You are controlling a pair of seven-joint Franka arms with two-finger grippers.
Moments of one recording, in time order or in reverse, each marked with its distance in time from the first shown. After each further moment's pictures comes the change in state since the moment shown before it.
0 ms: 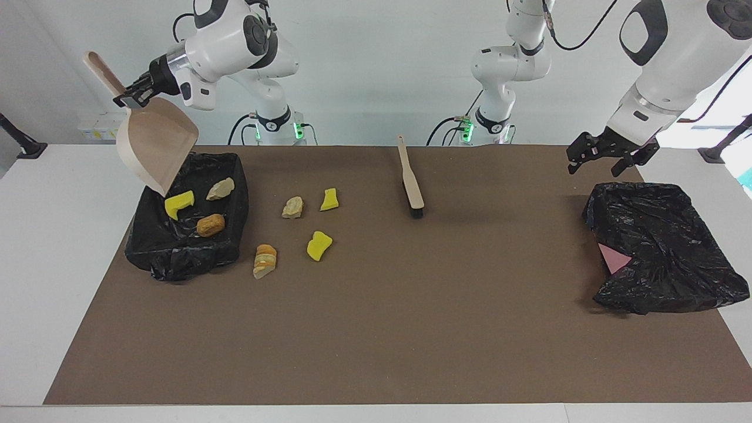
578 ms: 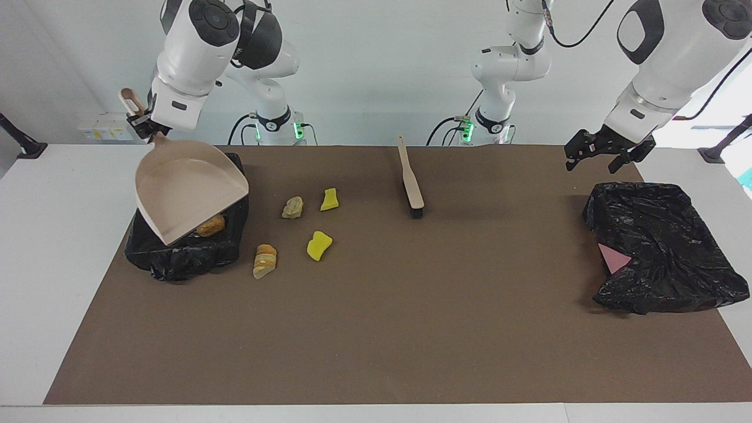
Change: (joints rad) left arm 0.001 -0.023 0.000 -0.037 -0.003 0.003 -0.001; right arm 0.000 0.424 0.001 0.575 0.461 -0.154 0.467
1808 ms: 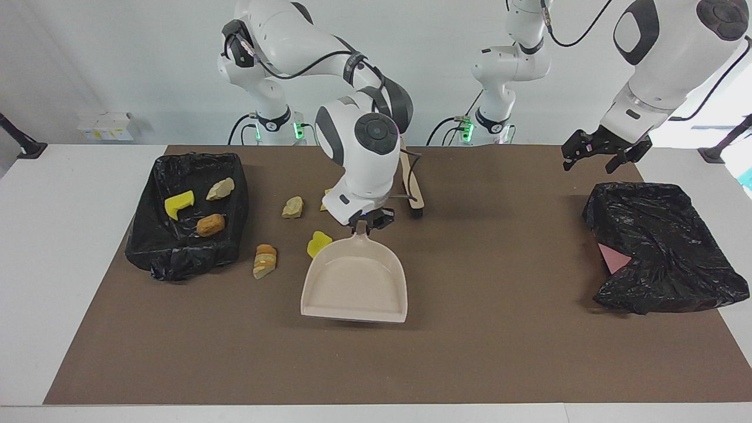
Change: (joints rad) left arm 0.000 -0.015 -0.005 -0.025 -0.001 0.013 0.000; right arm 0.397 0.637 0.006 0.508 0.546 0.285 1.341
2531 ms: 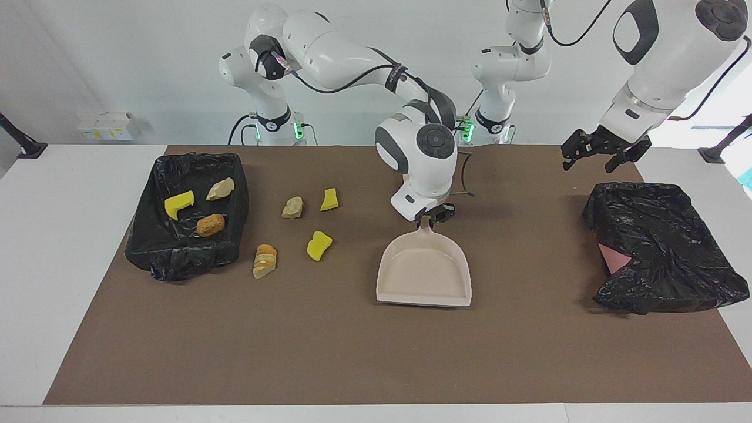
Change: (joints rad) left arm 0.000 -0.004 0.000 -0.009 0.000 0.004 0.000; right arm 0.137 0.090 -0.002 -0.008 0.125 0.126 0.073
